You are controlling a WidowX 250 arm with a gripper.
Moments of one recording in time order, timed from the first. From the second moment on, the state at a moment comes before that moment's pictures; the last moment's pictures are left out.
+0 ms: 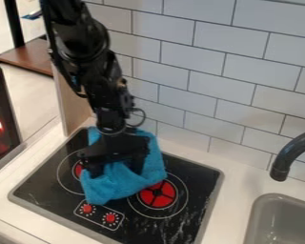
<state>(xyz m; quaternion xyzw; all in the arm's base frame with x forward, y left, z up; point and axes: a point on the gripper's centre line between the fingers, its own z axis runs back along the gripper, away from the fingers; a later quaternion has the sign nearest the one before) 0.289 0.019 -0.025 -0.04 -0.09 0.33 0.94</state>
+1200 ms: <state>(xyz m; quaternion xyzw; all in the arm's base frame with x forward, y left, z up) 0.287 -0.001 0.035 -0.07 -0.11 0.32 0.94</state>
